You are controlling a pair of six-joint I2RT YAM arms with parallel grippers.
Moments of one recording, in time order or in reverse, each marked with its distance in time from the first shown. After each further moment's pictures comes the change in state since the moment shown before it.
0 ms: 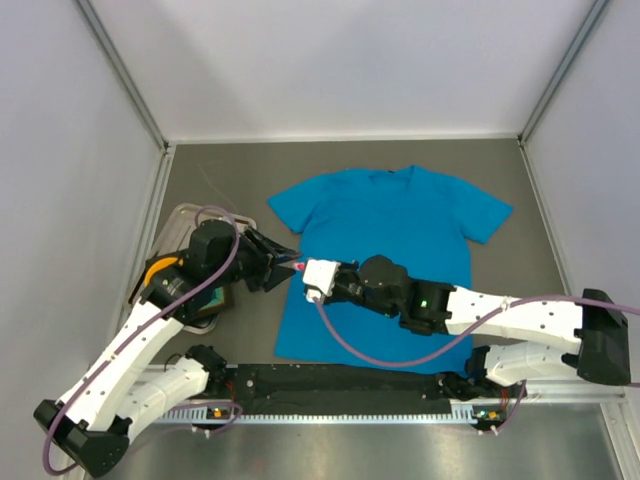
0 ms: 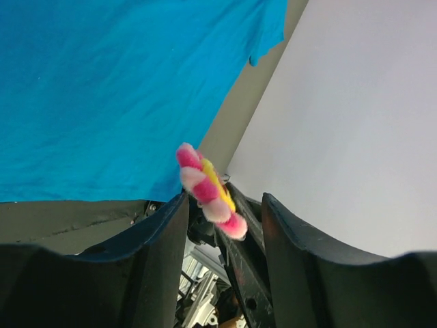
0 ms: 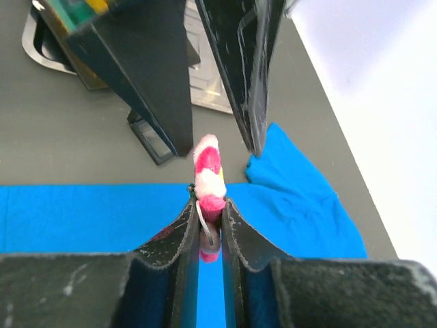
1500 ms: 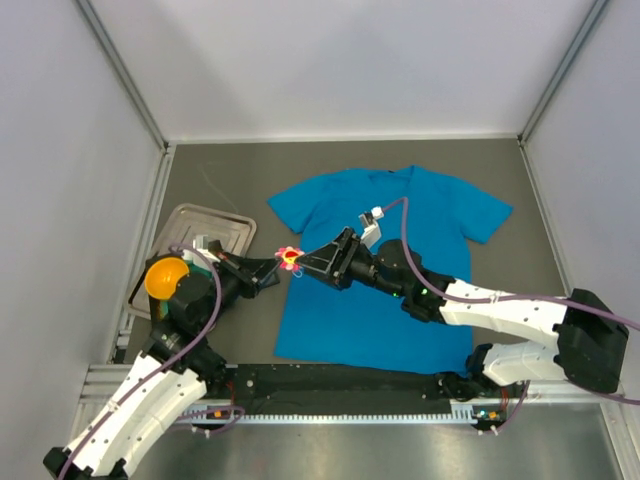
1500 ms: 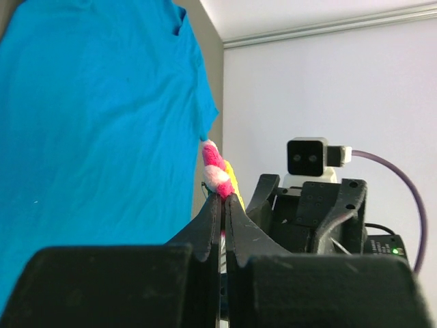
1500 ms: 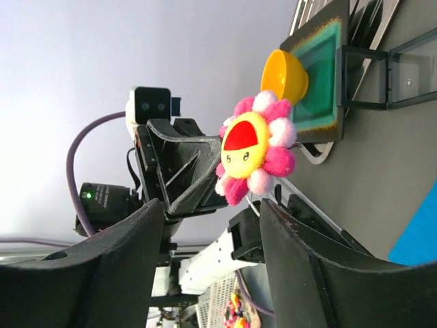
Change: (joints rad) left arm 0.003 -0.426 -0.487 0.505 -0.210 0.151; right arm -0.200 0.048 -0.124 0.289 -0.207 1.843
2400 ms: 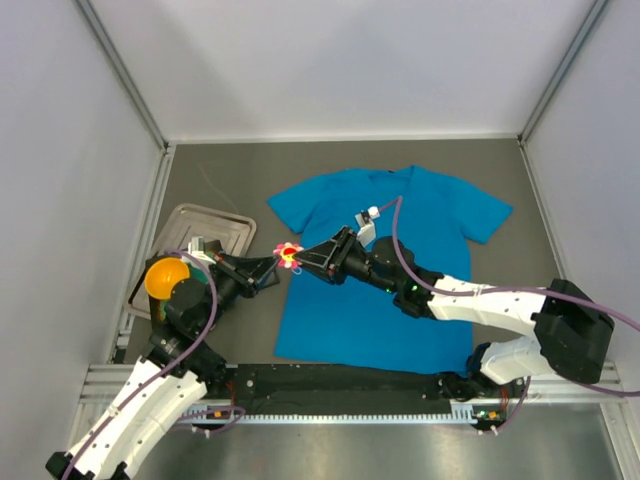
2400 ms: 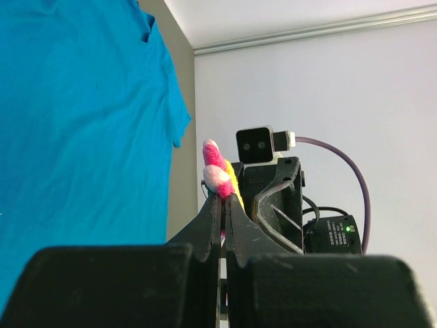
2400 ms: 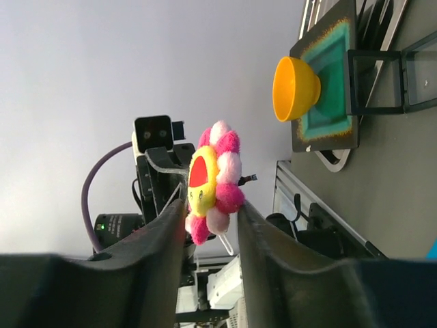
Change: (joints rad) left arm 0.000 -0.061 -0.033 0.077 0.001 -0.049; right arm -0.033 0.093 0.000 0.124 -0.007 0.130
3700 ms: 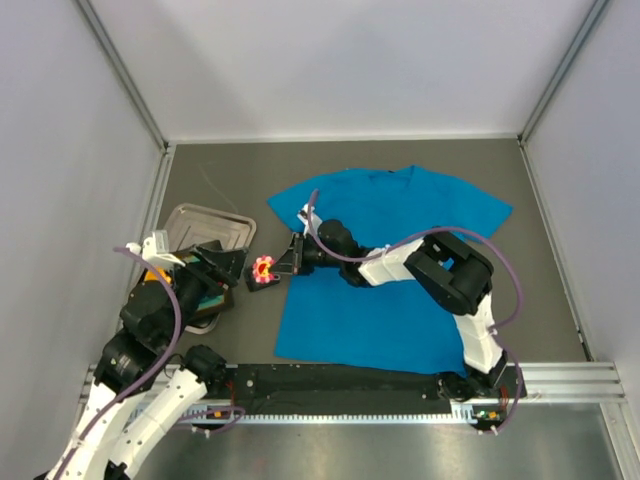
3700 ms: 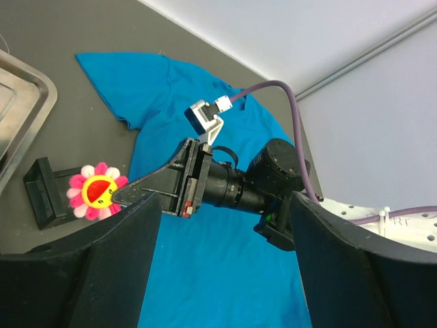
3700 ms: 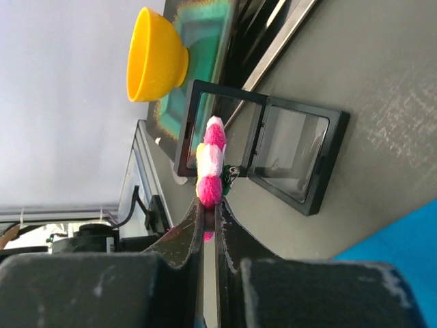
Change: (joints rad) left arm 0.000 -0.026 0.389 -0.471 -0.240 0.569; right arm -0.104 0.697 0.355 0.120 -0.371 -0.506
